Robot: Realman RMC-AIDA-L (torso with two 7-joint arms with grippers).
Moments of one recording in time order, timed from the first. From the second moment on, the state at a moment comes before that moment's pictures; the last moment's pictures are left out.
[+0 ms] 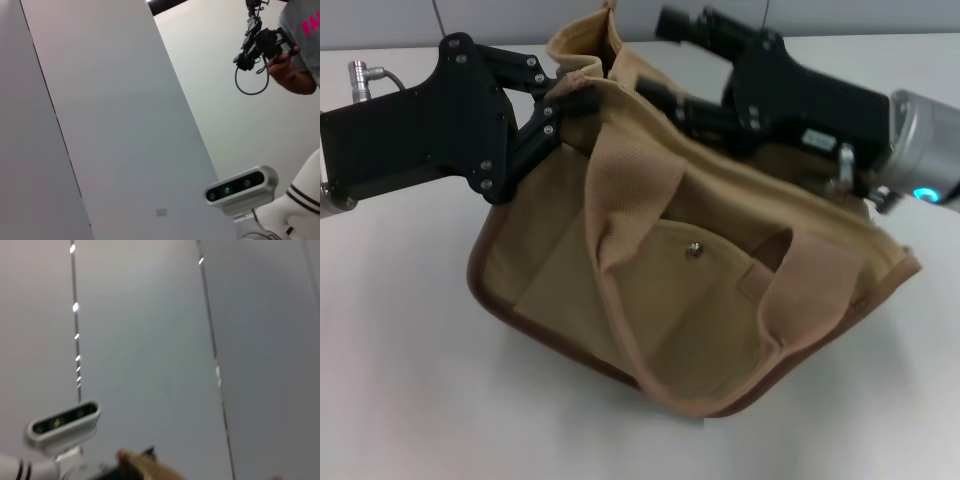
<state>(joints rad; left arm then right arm) -0.55 -2.07 0.71 0.65 1.62 1.91 -0.84 0.70 2.09 -0.86 -0.31 -1.44 -1.65 0.97</state>
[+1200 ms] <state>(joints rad) -0.56 -2.07 0.72 0.67 1.62 1.90 -0.82 0.71 2.09 -1.09 -0.34 -1.19 -1.52 0.98</state>
